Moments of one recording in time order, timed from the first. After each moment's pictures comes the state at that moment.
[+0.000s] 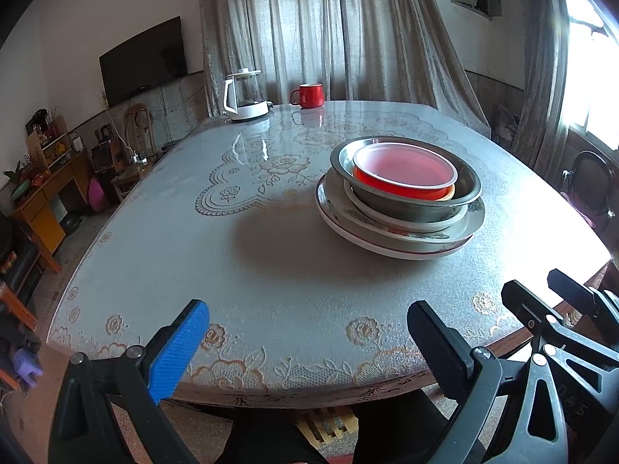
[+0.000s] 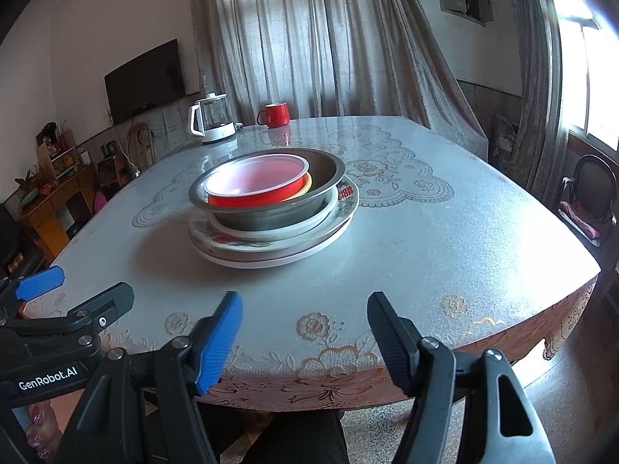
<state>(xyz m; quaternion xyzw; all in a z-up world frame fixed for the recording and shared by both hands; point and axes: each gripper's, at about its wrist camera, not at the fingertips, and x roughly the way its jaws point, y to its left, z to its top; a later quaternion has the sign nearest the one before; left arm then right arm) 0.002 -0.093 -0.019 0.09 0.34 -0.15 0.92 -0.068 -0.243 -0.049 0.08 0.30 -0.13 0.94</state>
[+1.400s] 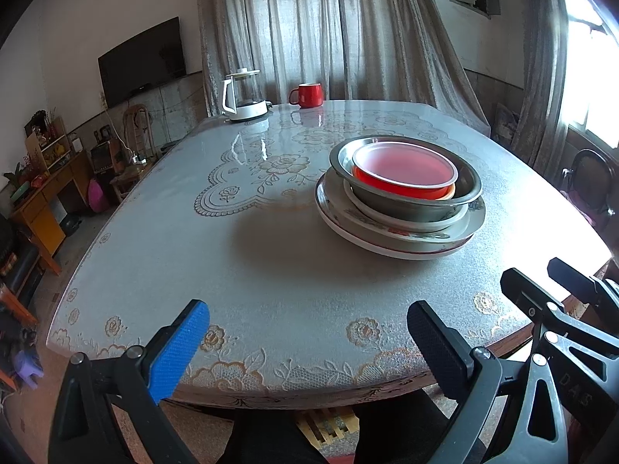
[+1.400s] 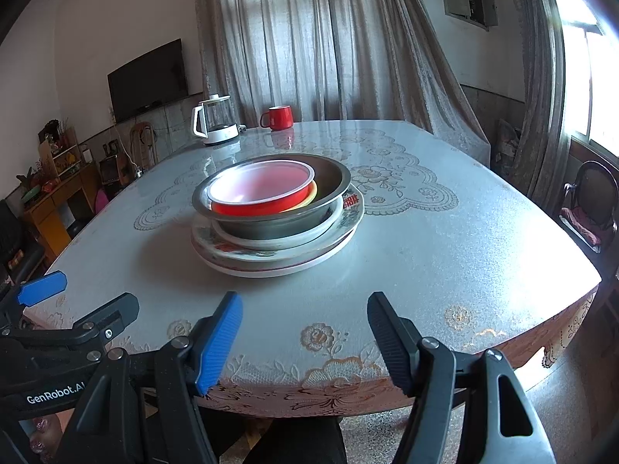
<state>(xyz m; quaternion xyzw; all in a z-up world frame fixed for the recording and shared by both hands) 0.004 -0.094 -0.021 0.09 0.34 -0.15 0.92 -0.061 -0.243 -0.045 0.08 0.29 -0.13 0.94</state>
